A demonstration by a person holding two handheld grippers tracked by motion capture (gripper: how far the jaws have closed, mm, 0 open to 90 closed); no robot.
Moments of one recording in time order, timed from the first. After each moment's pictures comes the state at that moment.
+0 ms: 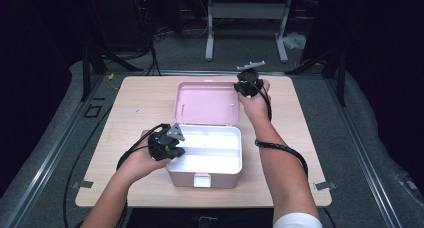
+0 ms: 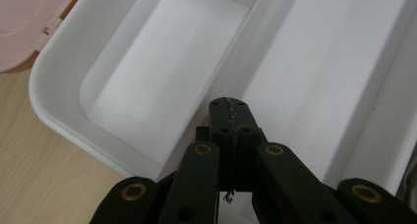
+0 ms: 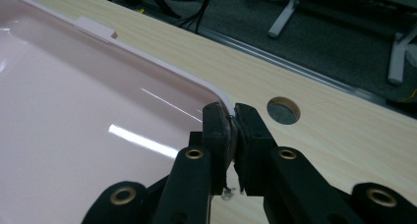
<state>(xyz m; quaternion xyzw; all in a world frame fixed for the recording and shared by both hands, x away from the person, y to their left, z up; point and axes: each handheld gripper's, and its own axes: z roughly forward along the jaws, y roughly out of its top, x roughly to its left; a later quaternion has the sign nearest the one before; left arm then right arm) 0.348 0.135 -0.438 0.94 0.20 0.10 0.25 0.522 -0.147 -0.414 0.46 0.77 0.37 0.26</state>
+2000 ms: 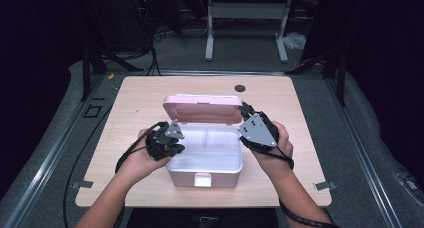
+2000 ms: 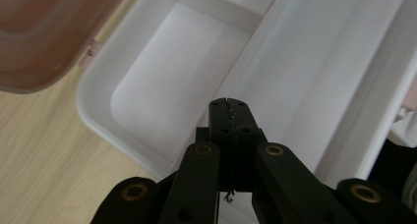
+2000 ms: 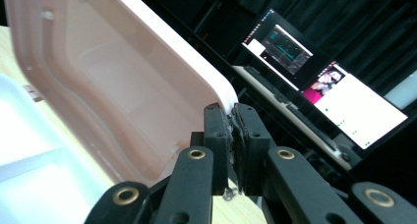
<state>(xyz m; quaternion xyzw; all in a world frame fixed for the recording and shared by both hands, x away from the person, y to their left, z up) 0.336 0.139 -0.410 0.92 0.23 0.13 0.28 0.307 -0.141 -0.382 0.22 0.71 0.40 0.54</state>
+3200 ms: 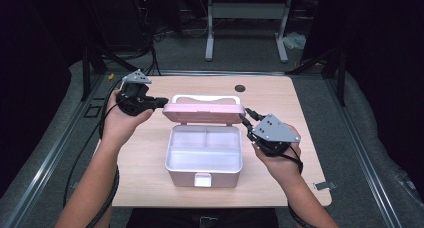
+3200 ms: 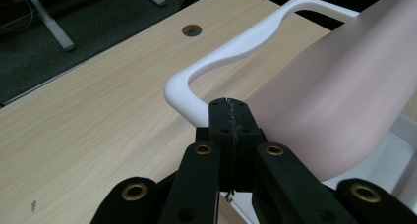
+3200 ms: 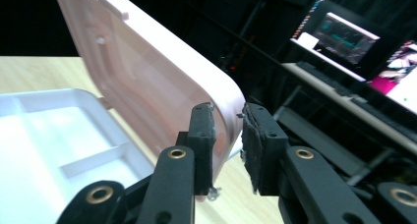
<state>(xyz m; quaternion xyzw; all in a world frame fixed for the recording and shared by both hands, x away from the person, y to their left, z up) 0.387 0.188 -0.333 0.83 0.34 0.16 0.41 0.298 -0.167 -0.376 0.22 0.74 0.47 0.43</state>
